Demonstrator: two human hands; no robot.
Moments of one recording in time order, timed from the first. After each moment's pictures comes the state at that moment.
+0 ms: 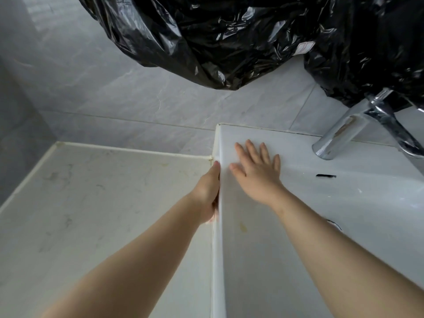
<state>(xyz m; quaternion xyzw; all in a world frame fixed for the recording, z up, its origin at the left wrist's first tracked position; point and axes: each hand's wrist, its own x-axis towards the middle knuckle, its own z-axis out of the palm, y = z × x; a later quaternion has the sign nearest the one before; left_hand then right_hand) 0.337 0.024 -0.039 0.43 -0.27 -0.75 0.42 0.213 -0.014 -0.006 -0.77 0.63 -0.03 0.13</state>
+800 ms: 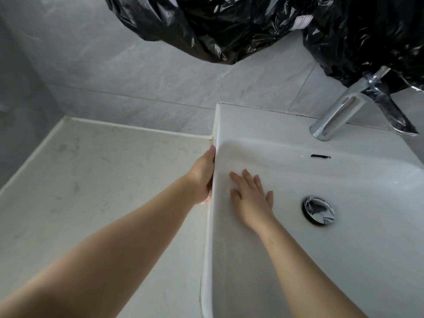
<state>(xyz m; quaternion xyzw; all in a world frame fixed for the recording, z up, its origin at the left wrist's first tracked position) 0.337 0.060 -0.044 0.43 -0.29 -0.72 0.45 0.199 0.067 -0.055 -0.70 0.66 -0.05 0.28</state>
